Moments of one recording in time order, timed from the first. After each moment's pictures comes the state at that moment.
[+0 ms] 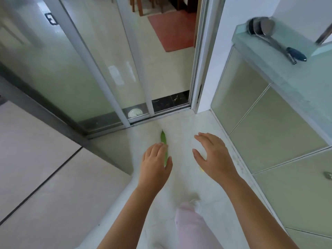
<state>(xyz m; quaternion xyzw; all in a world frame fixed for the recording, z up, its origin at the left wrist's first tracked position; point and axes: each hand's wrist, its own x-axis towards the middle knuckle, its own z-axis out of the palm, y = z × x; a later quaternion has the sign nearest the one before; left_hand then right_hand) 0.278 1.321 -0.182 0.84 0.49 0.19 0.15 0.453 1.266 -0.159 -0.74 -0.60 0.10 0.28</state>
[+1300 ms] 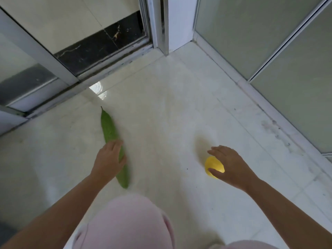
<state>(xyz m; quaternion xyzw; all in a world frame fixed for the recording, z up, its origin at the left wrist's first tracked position) 0.382 1.613 -0.878 0.89 0.41 -0.08 0.18 0.656 1.360 -0.864 -0.80 -0.54 0.23 0.11</state>
